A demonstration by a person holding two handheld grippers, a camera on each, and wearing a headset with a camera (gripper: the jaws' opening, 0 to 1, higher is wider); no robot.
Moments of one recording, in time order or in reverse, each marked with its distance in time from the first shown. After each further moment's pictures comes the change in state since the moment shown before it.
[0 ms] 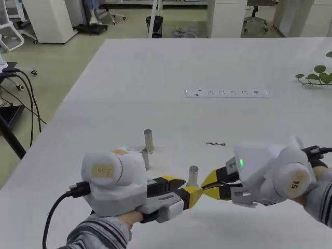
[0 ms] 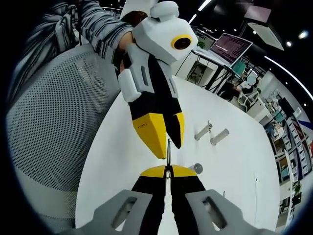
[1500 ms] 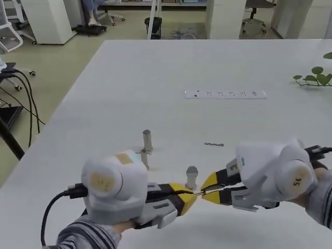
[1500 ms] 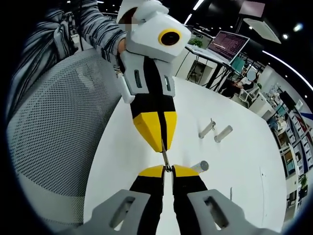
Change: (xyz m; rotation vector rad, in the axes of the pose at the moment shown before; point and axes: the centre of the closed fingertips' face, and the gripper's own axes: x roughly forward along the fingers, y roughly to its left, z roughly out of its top) left arm -0.005 -0.018 -0.012 0.303 0.074 -0.123; right arm -0.002 0.009 -0.002 0.061 -0.004 0.036
